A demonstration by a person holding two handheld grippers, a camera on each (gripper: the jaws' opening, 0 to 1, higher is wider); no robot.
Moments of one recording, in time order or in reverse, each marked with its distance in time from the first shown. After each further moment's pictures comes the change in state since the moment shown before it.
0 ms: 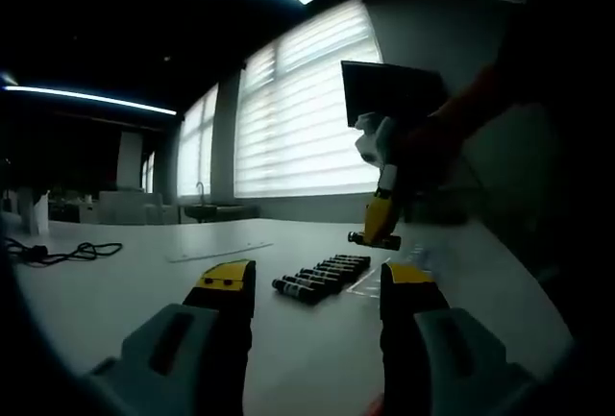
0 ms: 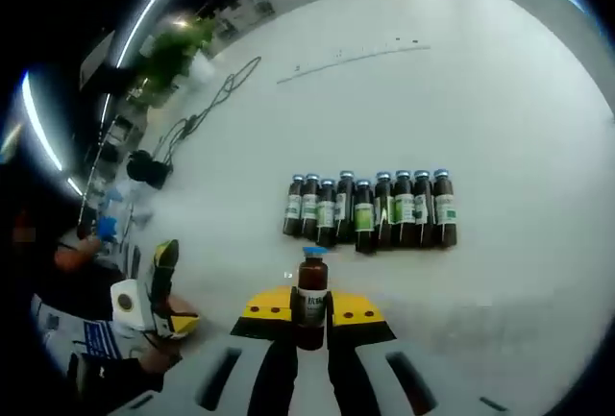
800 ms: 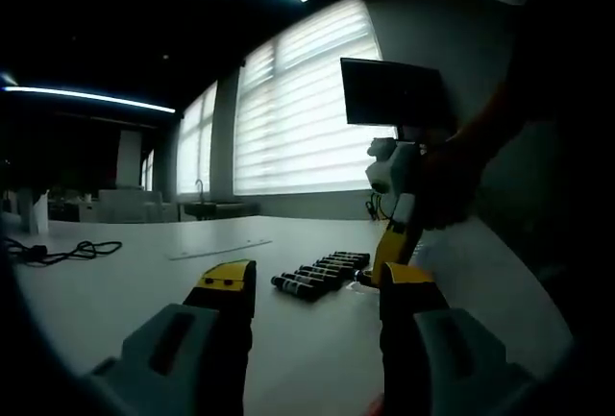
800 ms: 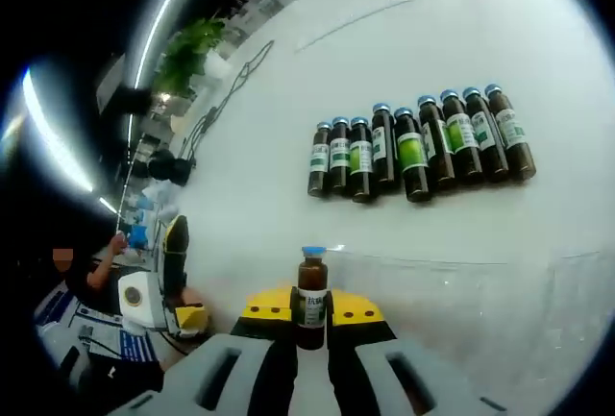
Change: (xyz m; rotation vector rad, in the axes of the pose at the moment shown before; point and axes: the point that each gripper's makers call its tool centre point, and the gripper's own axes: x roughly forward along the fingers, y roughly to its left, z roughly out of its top) left arm 0.000 0.000 -0.004 0.002 0.015 -0.004; right arm 0.043 0.021 -0.038 0.094 0.028 0.181
